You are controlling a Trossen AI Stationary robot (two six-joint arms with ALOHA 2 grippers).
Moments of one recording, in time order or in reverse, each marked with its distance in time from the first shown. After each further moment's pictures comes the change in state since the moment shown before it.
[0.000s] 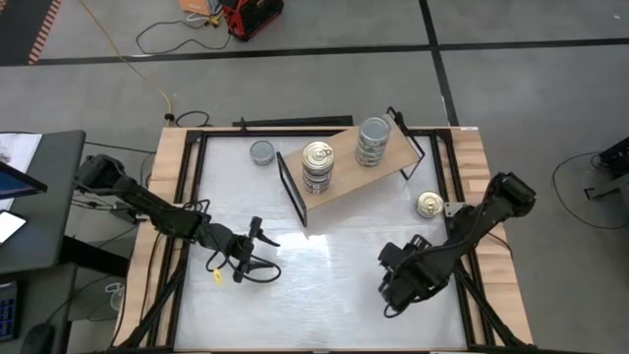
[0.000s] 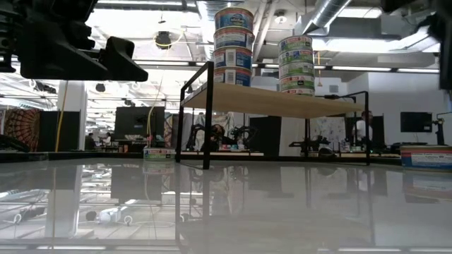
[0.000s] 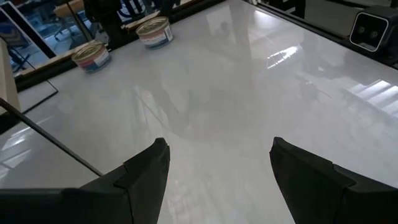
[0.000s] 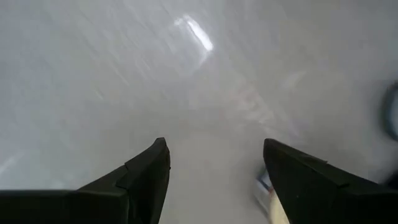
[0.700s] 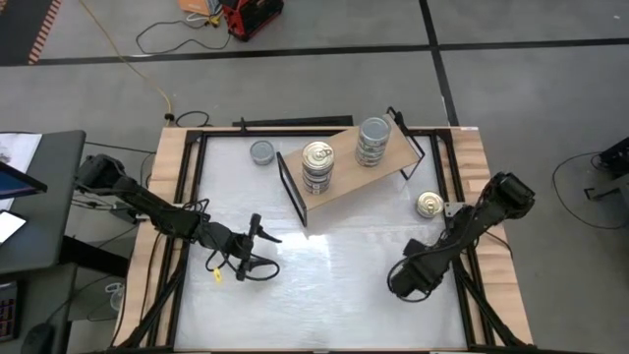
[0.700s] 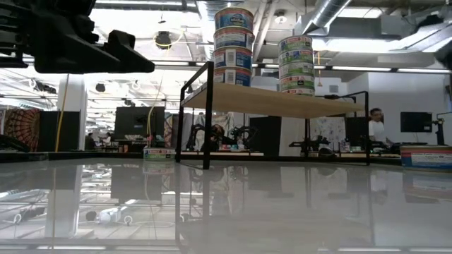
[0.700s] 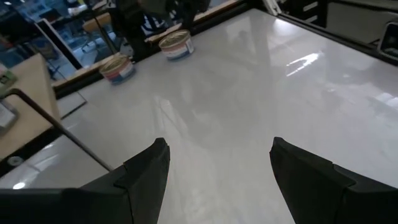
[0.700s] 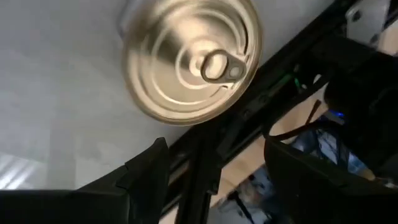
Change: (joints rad) left arm 0.000 0.000 0.000 0.059 -0.065 0.035; right arm -0.034 0.007 -0.244 -0.210 -0.494 -0.074
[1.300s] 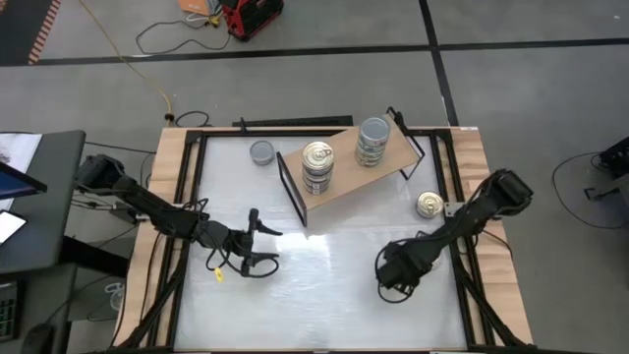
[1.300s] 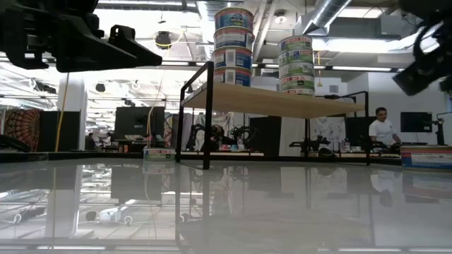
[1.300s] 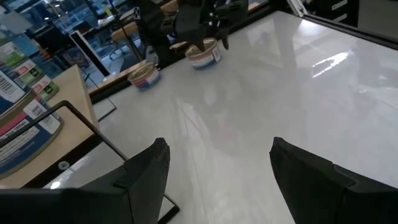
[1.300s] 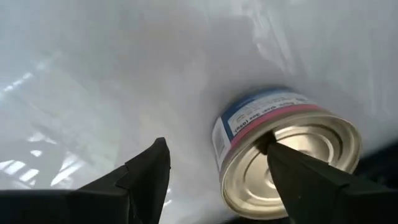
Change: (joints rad) left arm 0.000 0.000 0.000 0.050 -0.095 0.065; right arm -0.121 -0.004 -0.043 0.416 0.124 -0.215
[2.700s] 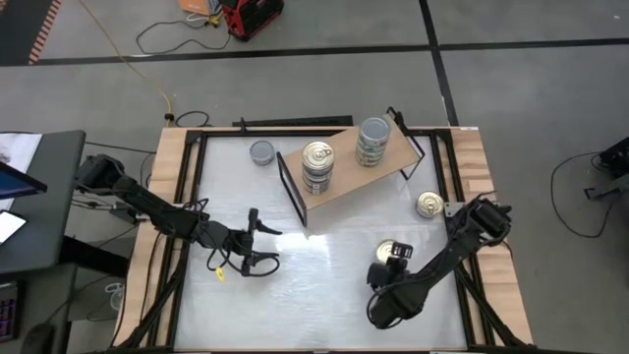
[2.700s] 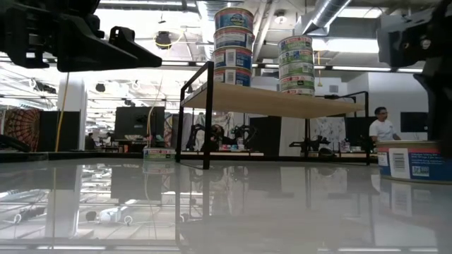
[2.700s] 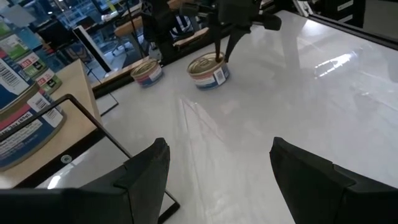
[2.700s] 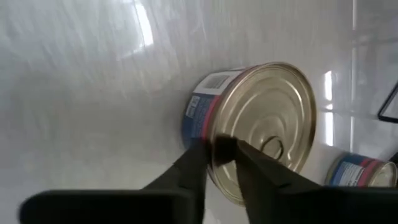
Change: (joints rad) left arm 0.000 0.000 0.000 -0.006 -0.015 -0.026; right arm 0.188 0.298 0.294 -0.150 0.497 -0.037
